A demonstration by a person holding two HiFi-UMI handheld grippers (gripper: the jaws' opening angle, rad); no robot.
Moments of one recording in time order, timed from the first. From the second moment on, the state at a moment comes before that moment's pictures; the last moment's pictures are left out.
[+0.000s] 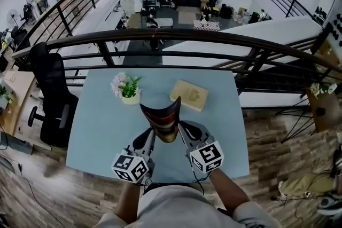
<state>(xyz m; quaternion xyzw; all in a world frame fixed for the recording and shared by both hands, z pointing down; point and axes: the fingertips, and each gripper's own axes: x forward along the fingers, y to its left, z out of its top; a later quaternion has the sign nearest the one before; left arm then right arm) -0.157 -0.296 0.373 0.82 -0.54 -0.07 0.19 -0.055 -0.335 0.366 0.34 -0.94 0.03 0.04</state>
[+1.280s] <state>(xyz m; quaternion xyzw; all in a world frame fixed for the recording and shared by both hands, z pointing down) -0.160 -0.308 0.376 0.83 -0.53 -0.05 0.19 -0.059 -0.347 0.368 0.36 -0.93 0.03 0.05</state>
